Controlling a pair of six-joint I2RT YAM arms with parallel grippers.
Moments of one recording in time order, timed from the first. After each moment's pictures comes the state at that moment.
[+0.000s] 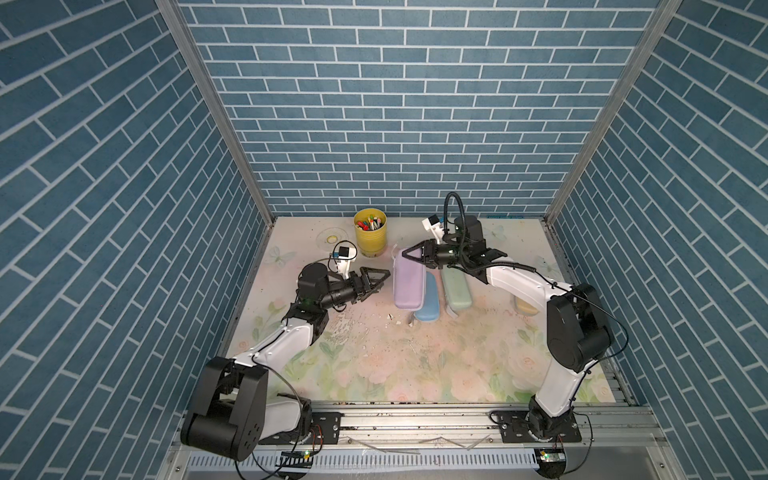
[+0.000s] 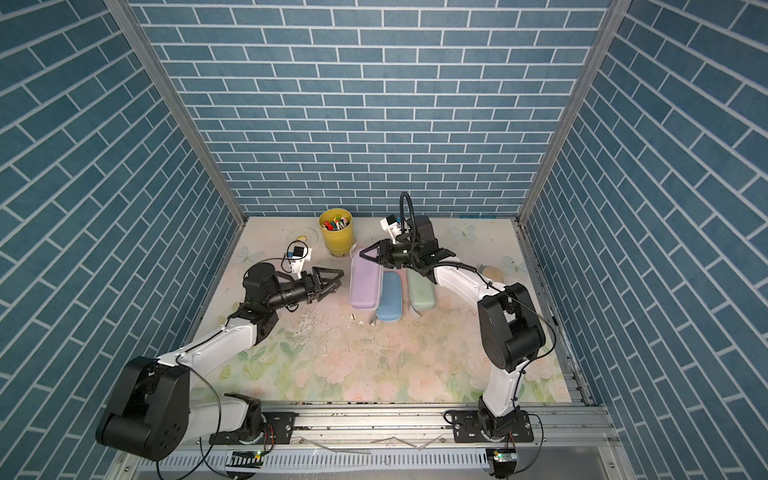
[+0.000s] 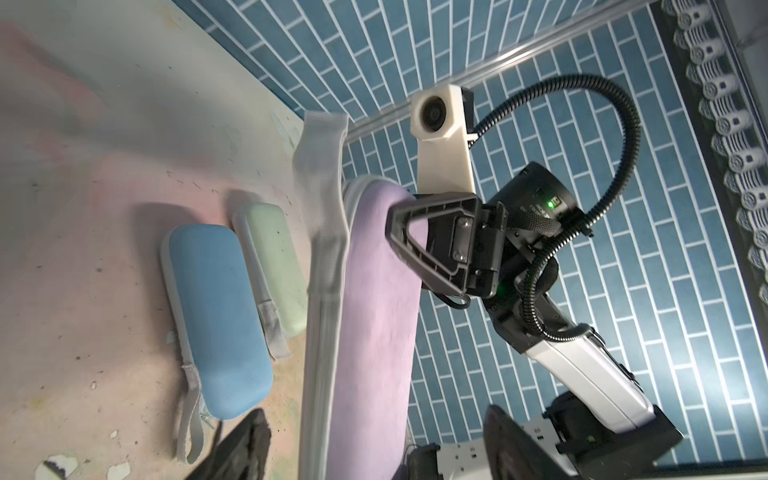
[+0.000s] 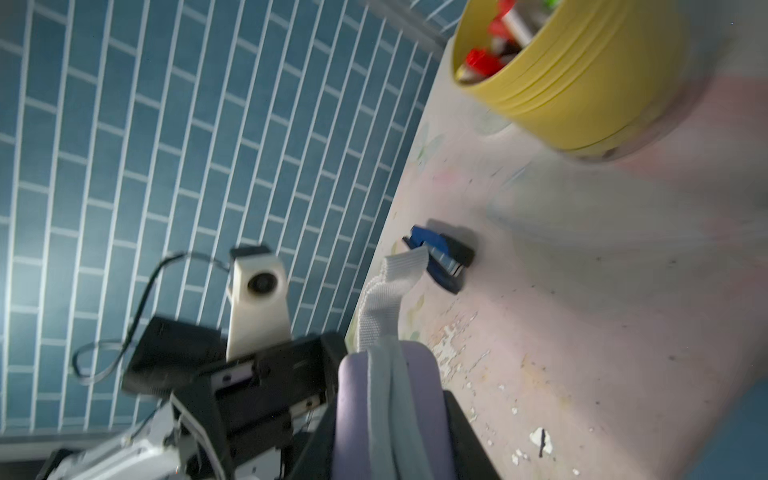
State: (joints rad) left arm -0.29 1.25 0.53 0.55 0.78 -1.10; right arm 0.54 1.78 1.28 0.11 -0.74 0.85
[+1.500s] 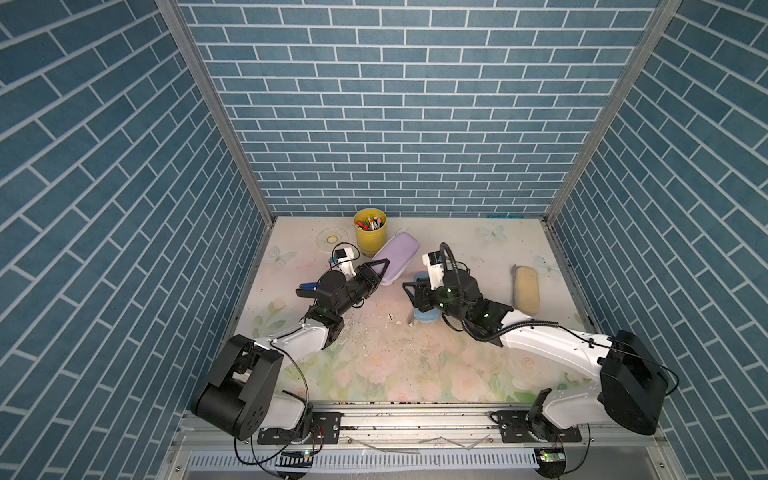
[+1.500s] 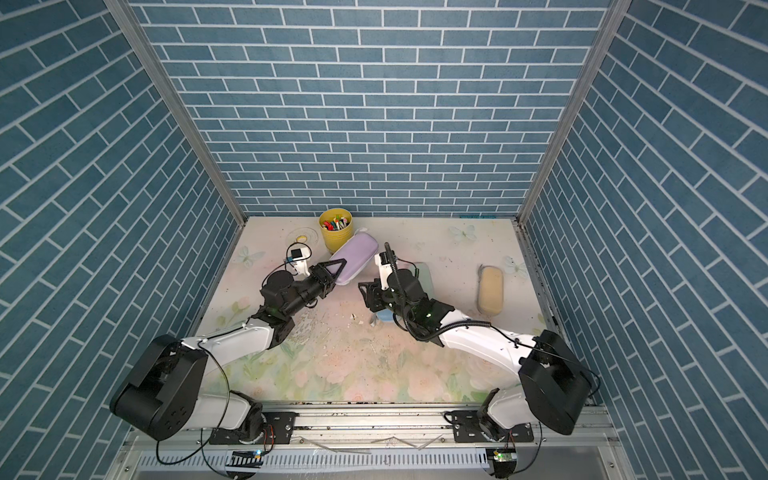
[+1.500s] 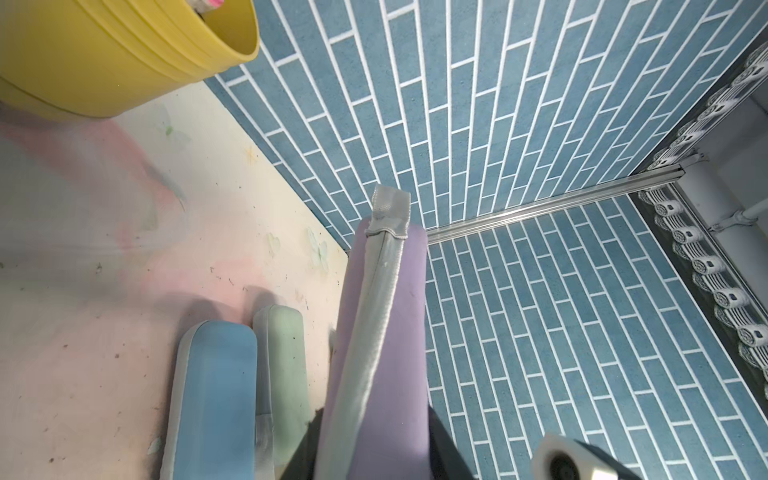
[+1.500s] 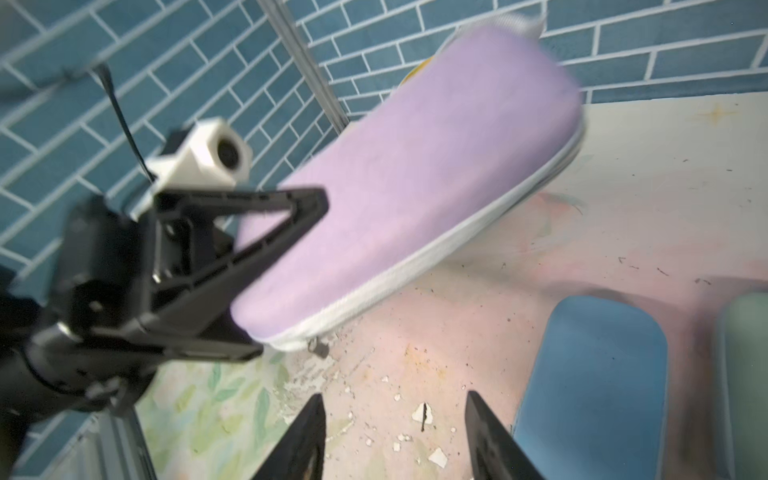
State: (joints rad) left arm -0.42 1.39 0.56 0.79 0.32 -1.26; right arm 0.94 1.44 0.89 0.15 0.05 0.42
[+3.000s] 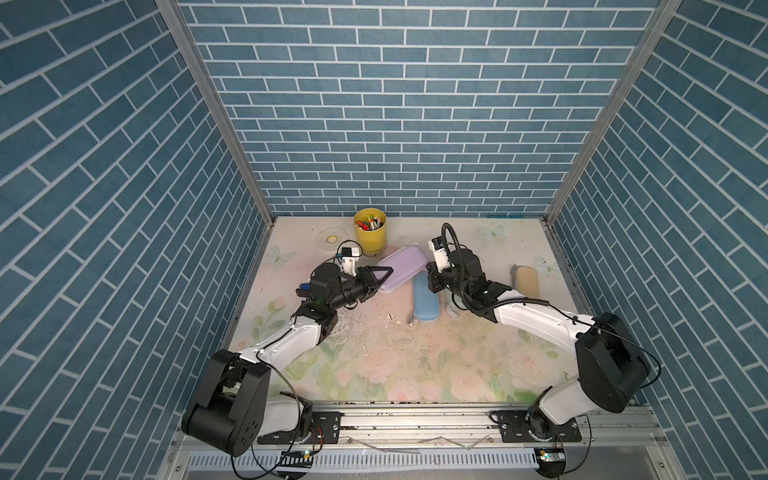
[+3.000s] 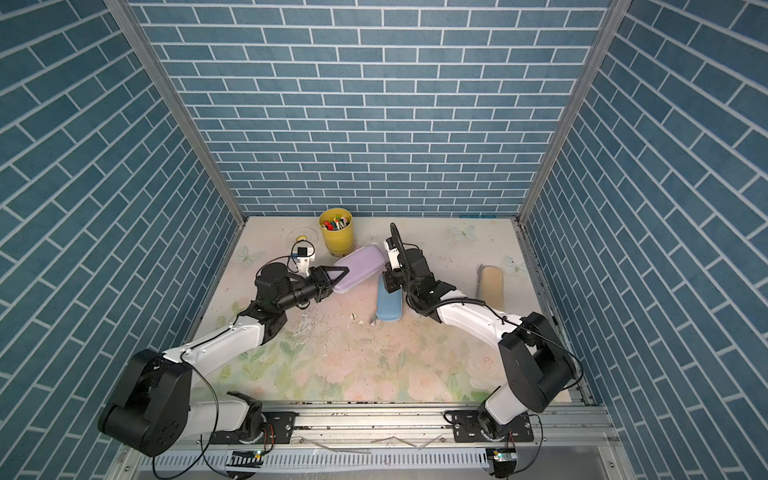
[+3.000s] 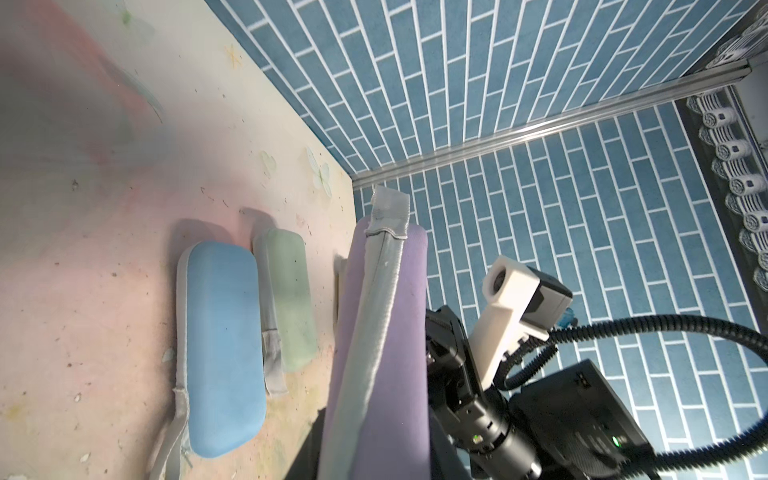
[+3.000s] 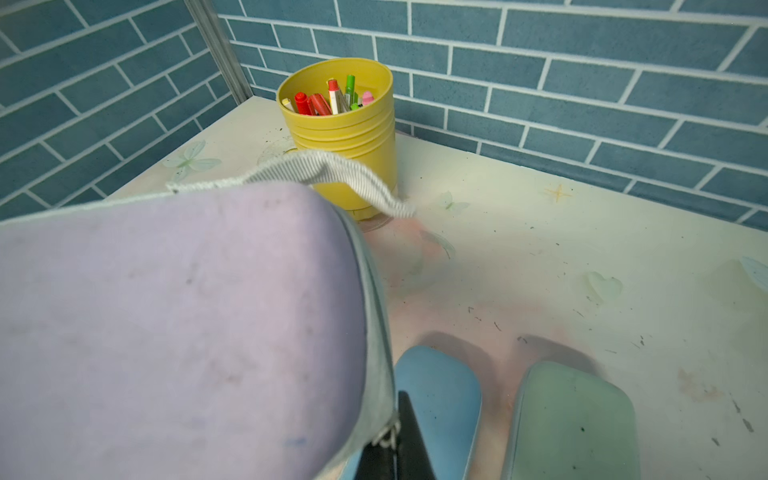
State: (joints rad) left arm -0.33 1.31 0.61 0.52 0.65 -1.19; right arm 0.70 1.53 0.98 0.10 0.04 0.09
